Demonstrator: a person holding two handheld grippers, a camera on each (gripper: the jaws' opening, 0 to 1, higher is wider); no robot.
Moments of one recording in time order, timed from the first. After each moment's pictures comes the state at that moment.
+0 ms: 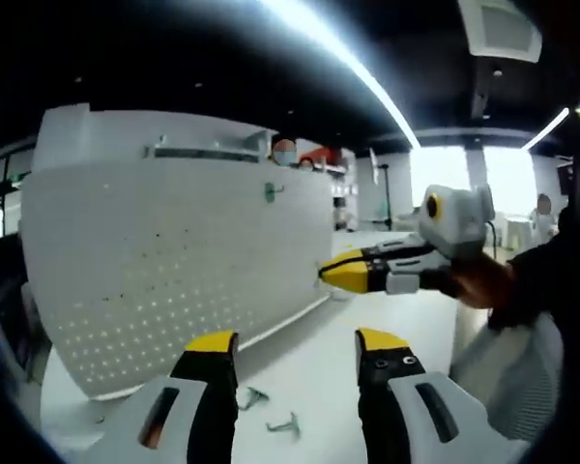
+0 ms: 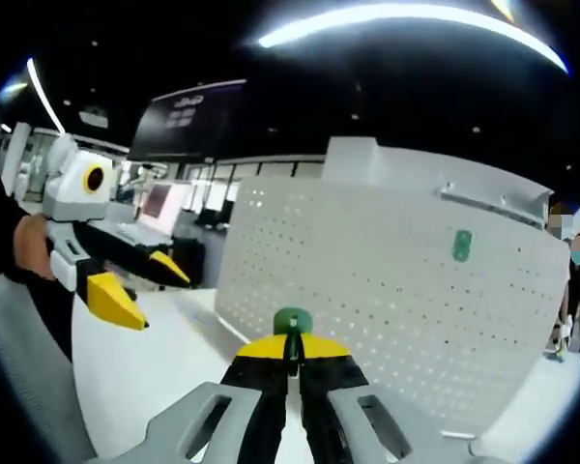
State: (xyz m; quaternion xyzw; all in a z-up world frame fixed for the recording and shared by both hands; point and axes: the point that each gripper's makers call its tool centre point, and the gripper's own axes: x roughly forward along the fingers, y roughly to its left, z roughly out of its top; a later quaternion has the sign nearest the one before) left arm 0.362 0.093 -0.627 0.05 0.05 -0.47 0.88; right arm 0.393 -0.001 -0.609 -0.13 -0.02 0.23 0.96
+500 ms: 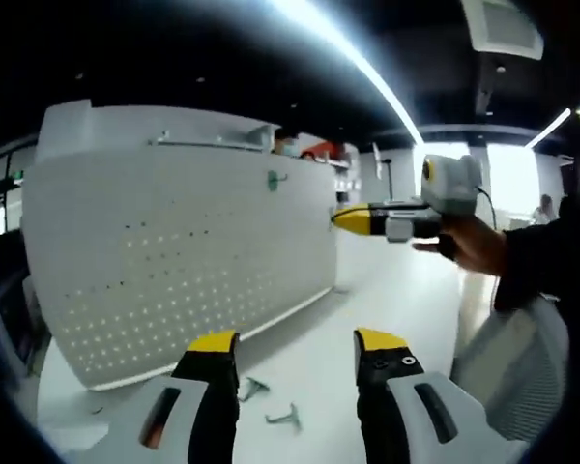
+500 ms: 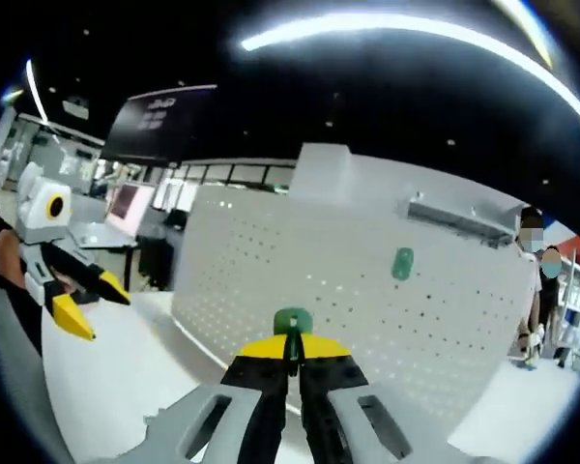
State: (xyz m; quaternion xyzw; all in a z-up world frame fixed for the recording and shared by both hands) left arm 0.367 0.096 -0.639 0.04 0.07 -0.46 0.88; right arm 0.412 -0.079 -0.566 -0.15 -0.04 0.14 0.98
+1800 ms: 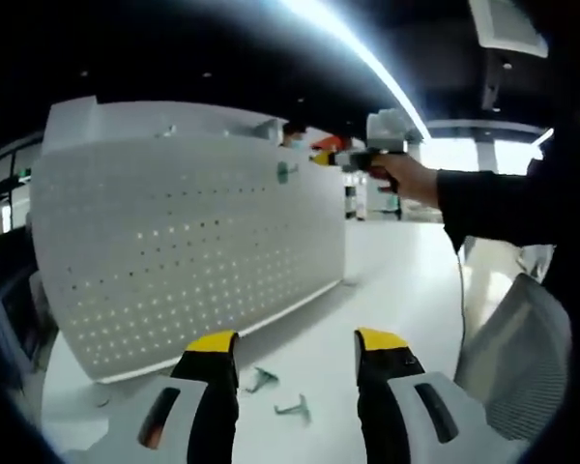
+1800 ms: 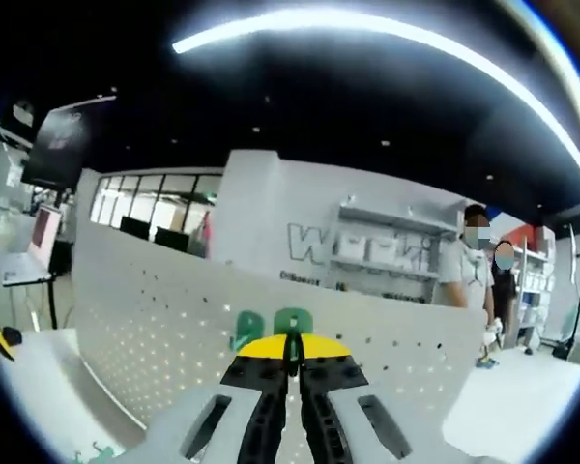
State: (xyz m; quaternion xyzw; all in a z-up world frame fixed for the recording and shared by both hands) left arm 0.371 0.106 -0.648 0.05 0.08 -0.45 0.89; right arm 0.522 -0.181 -0.482 -0.10 -0.06 0.02 0.99
